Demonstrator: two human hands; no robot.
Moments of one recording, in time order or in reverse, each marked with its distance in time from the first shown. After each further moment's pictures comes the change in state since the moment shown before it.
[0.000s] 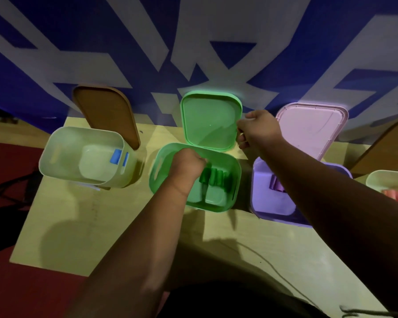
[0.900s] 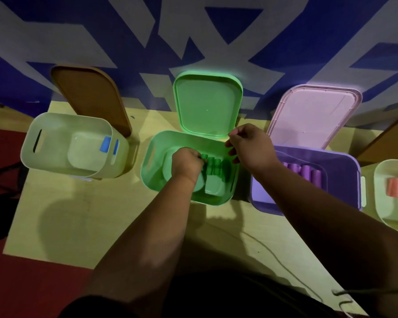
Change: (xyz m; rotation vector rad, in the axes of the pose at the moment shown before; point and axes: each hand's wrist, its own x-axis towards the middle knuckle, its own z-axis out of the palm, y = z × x) left_hand 0.020 -0.034 0.049 -0.124 0.066 -0.080; right_hand -0.049 0.038 0.016 -0.087 -0.044 -0.015
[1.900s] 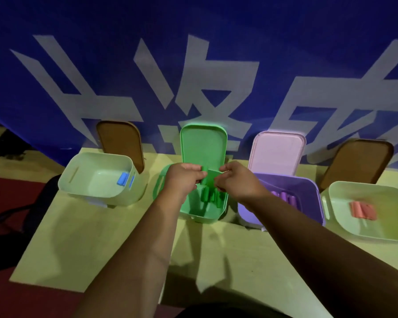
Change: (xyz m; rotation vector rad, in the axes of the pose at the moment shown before) left_hand -0.120 0.063 -0.098 -0.507 -0.082 0.107; right_hand -0.104 -0.036 -0.015 -0.084 -0.065 -0.113
